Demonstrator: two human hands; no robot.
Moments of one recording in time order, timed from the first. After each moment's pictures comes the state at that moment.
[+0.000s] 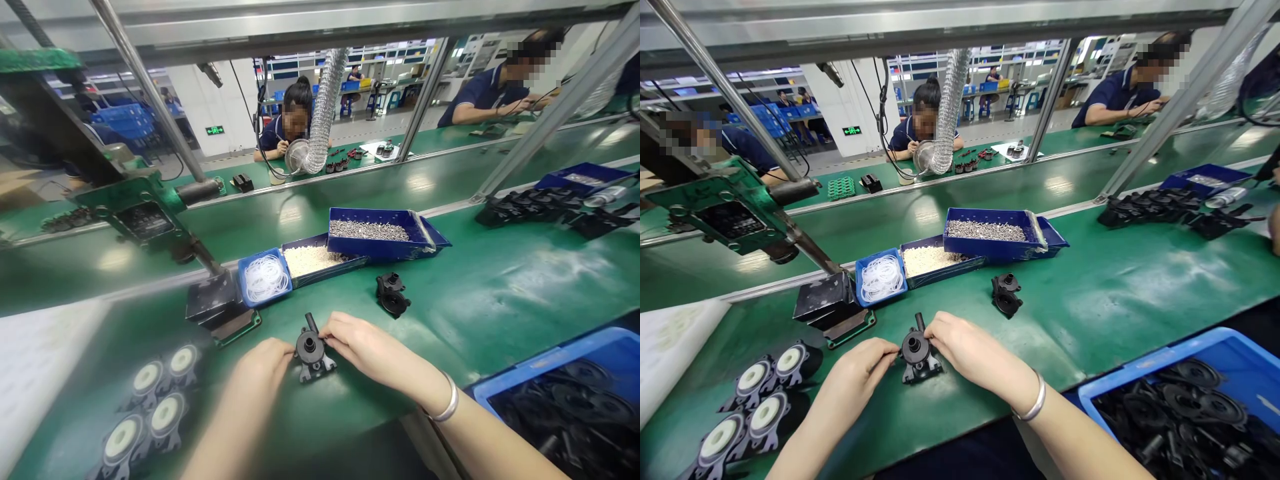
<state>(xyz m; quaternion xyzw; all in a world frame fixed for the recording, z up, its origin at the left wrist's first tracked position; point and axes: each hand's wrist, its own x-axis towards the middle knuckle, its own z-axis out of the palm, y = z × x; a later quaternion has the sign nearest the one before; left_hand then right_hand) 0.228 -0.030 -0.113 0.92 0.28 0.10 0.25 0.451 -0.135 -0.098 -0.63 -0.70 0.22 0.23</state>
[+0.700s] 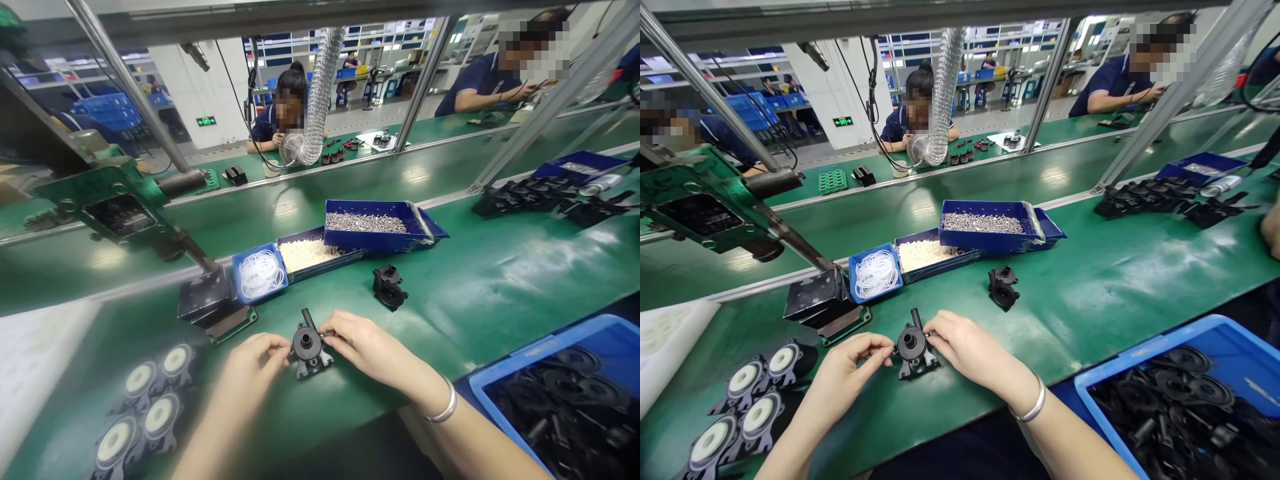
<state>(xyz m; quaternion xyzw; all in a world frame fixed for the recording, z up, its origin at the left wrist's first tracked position) 0.234 -0.025 -0.104 0.79 0.39 0.10 0.46 0.451 -0.141 -0.110 -0.64 -0.67 0.24 0.30</state>
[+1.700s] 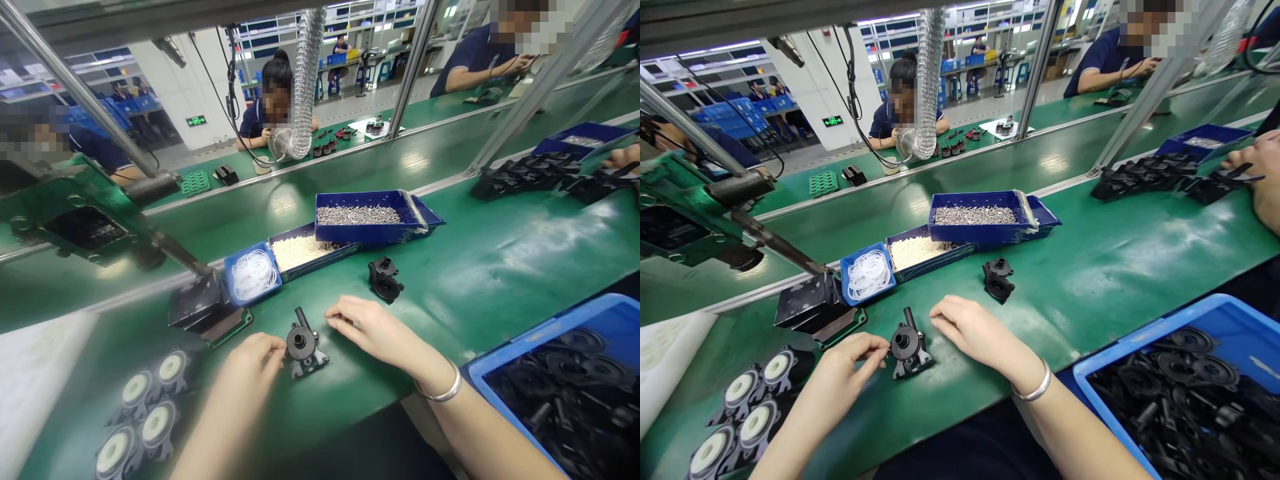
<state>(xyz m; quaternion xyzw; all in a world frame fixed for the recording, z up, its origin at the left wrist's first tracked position) 0.243 -0.027 -0.095 0.87 0.36 0.03 0.34 0.477 -0.142 -0.108 -0.65 -0.66 0.18 0.34</state>
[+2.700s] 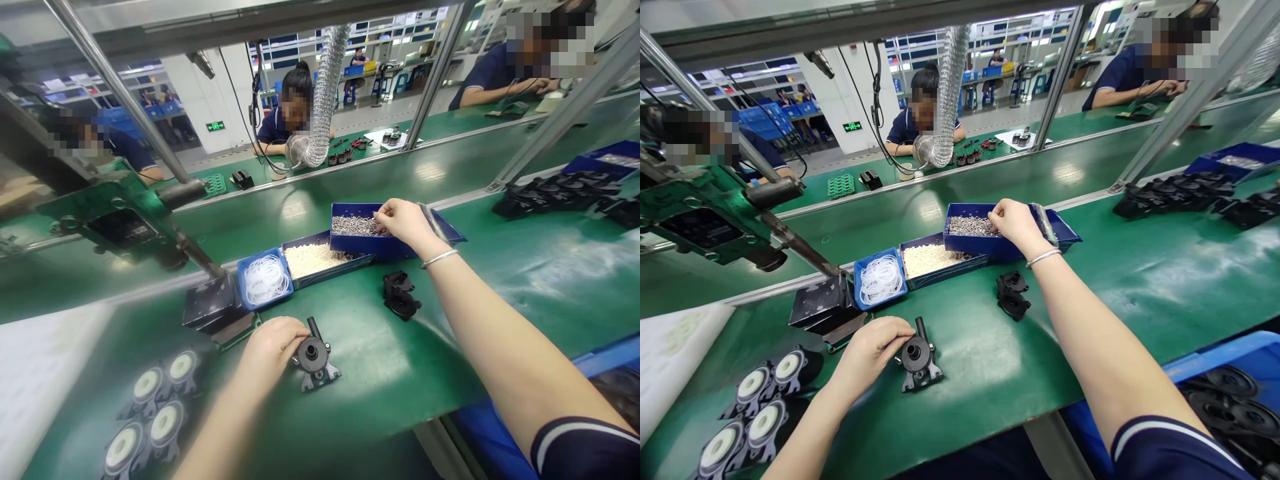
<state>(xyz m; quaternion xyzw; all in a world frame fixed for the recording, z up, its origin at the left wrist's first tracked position) 0.268 0.004 -0.116 0.93 0.18 0.20 0.26 0.641 -0.021 -0.063 -0.85 -0.43 0.04 0.31</state>
